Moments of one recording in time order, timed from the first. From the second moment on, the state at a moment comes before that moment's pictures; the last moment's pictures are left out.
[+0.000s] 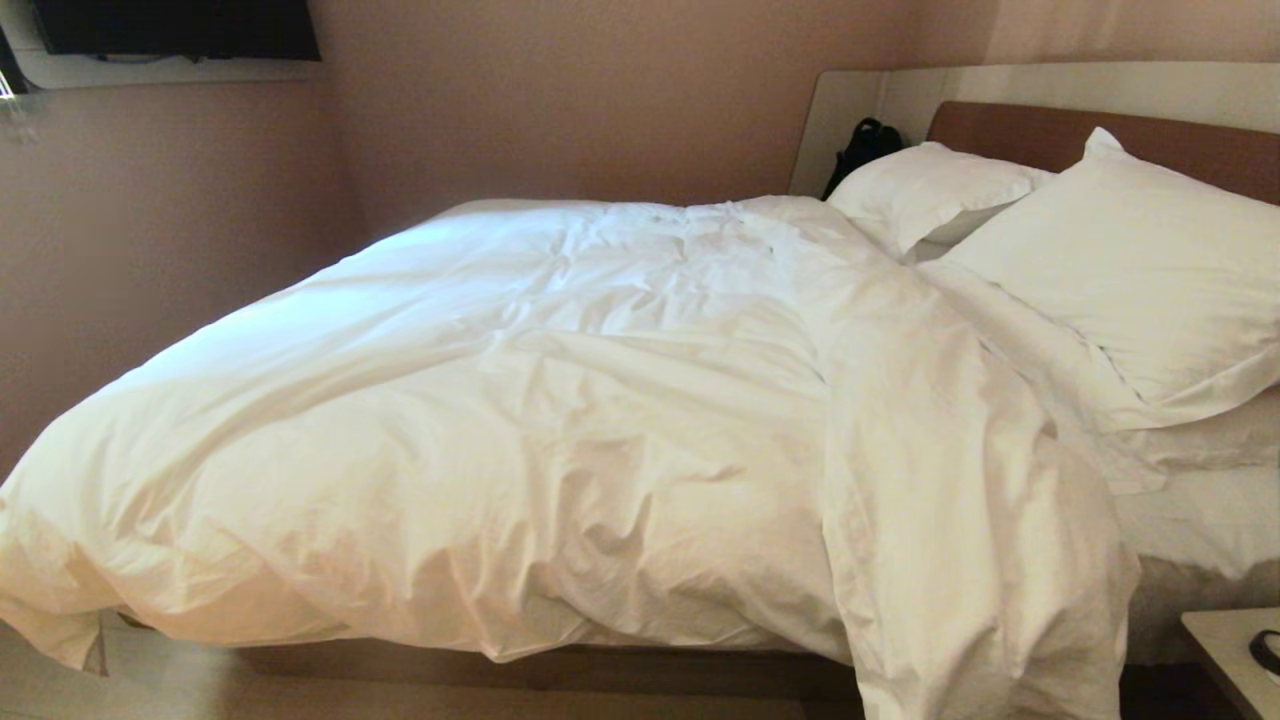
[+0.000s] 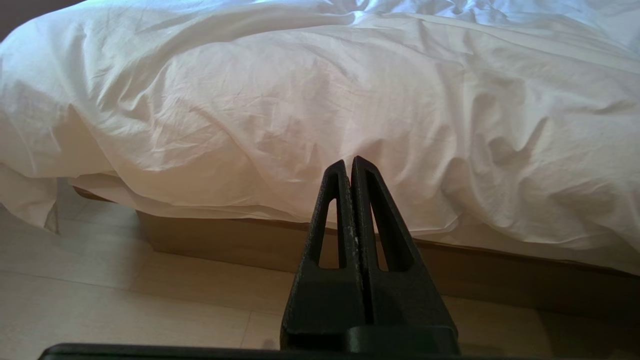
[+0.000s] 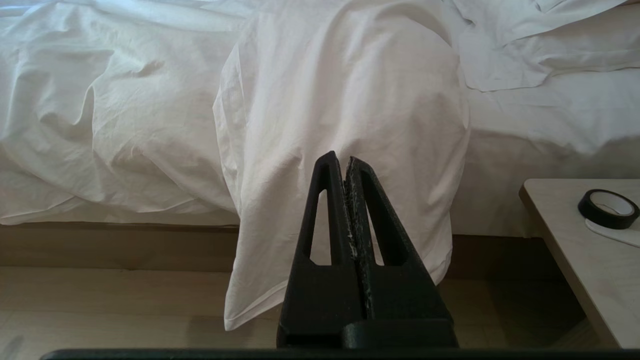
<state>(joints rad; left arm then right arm) 0.00 0.00 0.00 -0.02 0.04 -0.09 0.00 0.00 0.00 0.01 0.00 0.01</state>
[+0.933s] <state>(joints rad) 0.00 0.00 0.00 -0.02 0.03 -0.10 0.00 0.00 0.00 0.01 0.00 0.01</state>
